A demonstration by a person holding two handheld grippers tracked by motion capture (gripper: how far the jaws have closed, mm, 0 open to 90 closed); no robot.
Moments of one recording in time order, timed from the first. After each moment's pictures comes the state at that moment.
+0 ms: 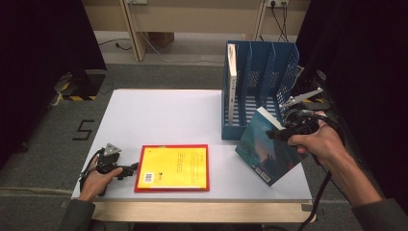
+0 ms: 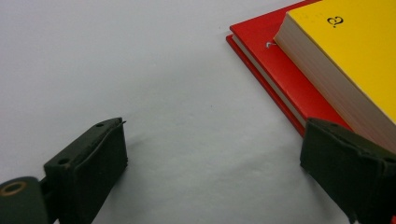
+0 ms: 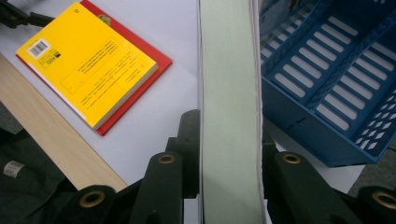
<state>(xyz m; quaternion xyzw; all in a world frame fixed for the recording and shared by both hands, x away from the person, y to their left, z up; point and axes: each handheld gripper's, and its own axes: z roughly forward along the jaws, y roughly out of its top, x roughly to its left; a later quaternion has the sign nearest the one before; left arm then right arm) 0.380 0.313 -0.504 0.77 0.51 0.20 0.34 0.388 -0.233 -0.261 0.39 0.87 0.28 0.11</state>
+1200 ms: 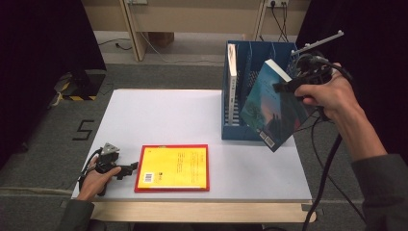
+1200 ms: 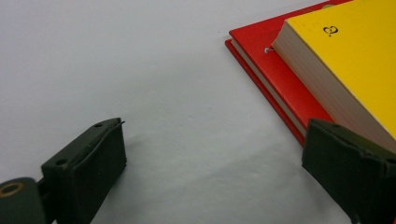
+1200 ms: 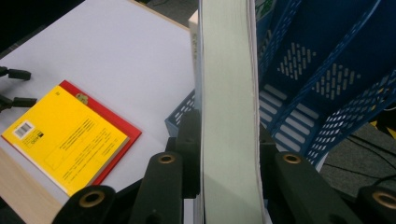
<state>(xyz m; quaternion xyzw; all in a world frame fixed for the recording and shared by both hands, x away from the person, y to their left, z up) 0.381 0.318 -0.504 0.76 0.51 0.19 0.36 0.443 -0.234 -0.170 0.42 0.83 0.32 0.17</state>
